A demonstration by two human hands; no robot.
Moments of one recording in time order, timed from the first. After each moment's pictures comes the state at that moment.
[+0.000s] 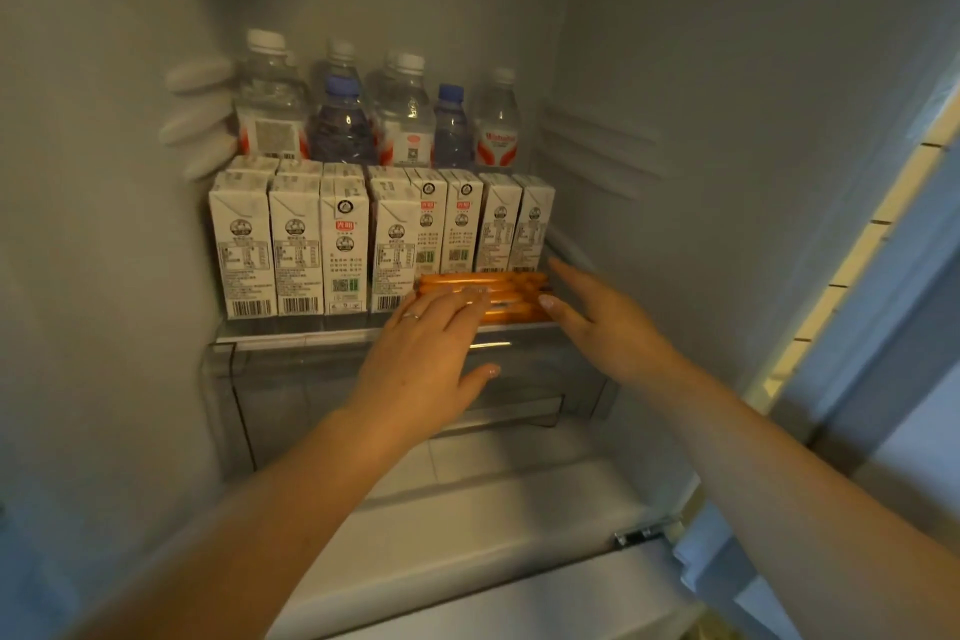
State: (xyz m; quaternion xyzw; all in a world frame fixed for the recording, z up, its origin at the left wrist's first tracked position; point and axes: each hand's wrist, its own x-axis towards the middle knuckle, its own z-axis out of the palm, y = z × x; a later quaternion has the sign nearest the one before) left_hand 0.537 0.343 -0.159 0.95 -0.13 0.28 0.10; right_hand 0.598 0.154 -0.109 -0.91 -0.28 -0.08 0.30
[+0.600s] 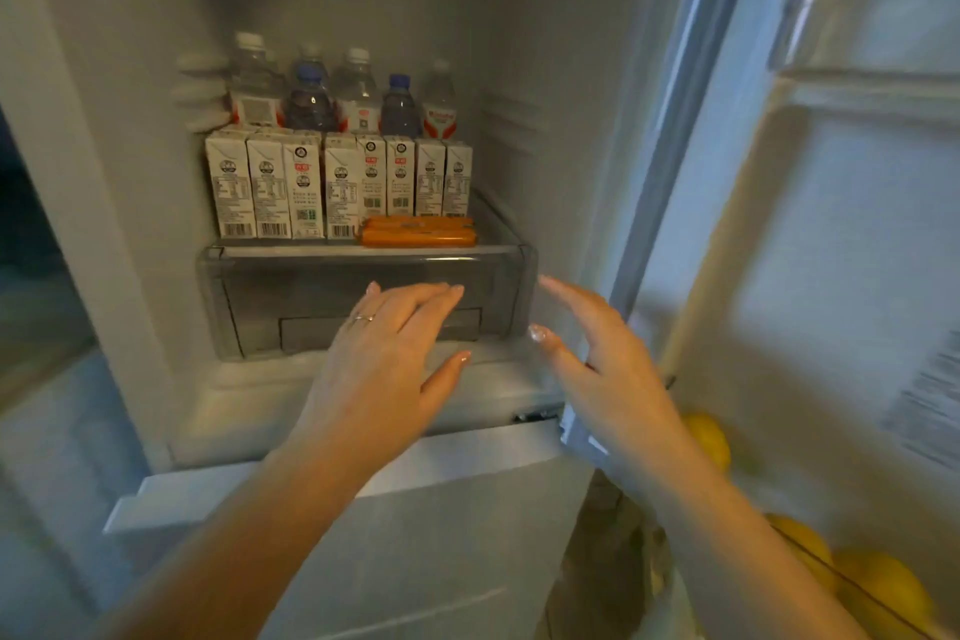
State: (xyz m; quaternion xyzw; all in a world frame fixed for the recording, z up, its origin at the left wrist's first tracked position) left_hand 0.374 0.228 -0.161 0.93 -0.08 0.35 0.11; right_hand 0.415 0.036 -0.137 -0.85 -0.28 -0.15 0.41
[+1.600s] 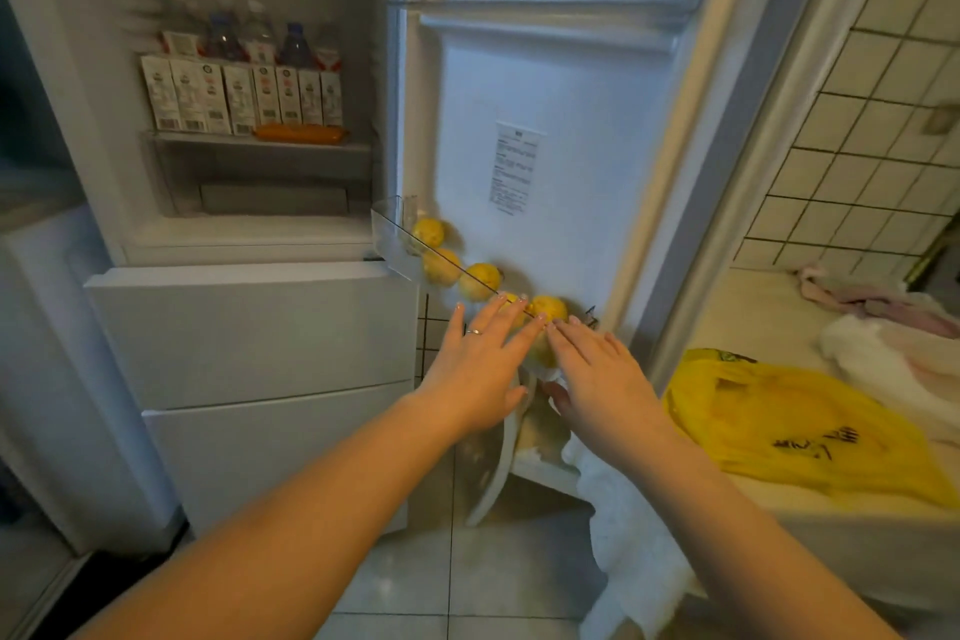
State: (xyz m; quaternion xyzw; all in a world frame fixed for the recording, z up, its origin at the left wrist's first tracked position) left_hand 0.200 -0.153 -0.226 0.98 -0.15 0.13 0.00; right_hand 0.196 -0.317 -0.206 -0.95 -0.27 -0.15 0.01
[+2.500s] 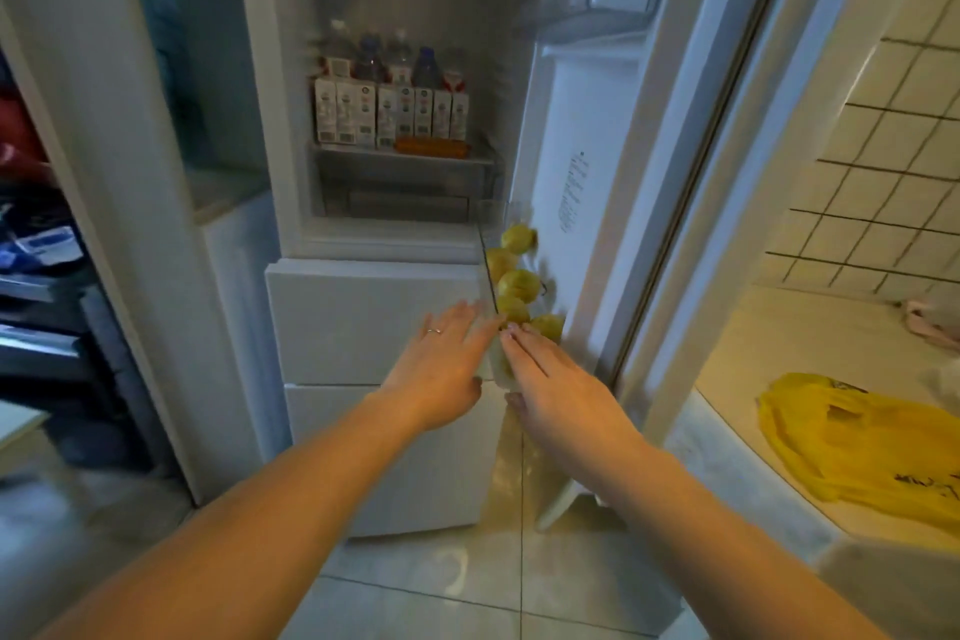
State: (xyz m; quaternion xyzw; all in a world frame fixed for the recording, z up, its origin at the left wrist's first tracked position) left_hand 0.101 0.039 -0.226 0.99 -0.05 0.14 0.07; right_hand 0.101 -0.132 -0.205 -0.89 -0.40 -0.20 0.07
